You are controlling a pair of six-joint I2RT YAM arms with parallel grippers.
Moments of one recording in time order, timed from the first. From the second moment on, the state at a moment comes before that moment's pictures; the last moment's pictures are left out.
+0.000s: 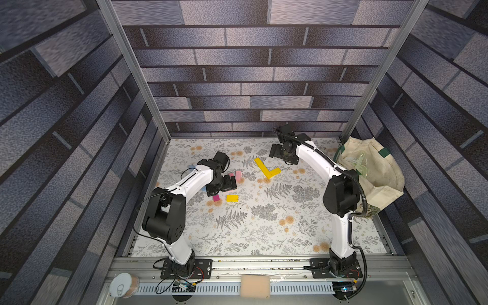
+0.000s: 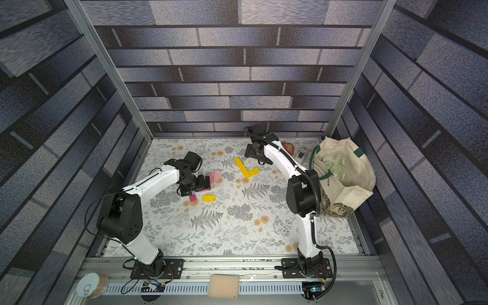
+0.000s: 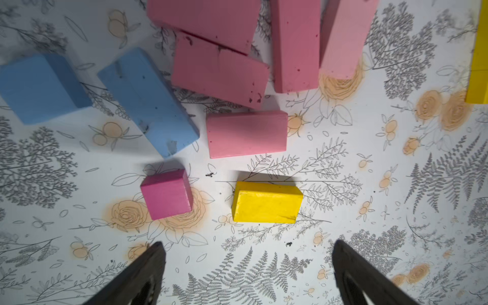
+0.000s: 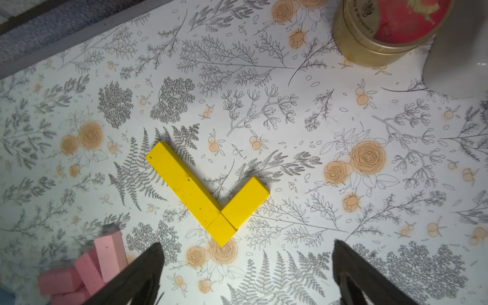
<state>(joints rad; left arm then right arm) -0.36 1.71 1.23 -0.88 0.15 -0.57 0.46 2.04 1.88 -0.96 0.16 0.62</state>
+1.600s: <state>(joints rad) -0.19 1.55 1.28 -0.67 0.42 -0.77 0.41 1.73 1.38 -0.75 -0.08 0.27</state>
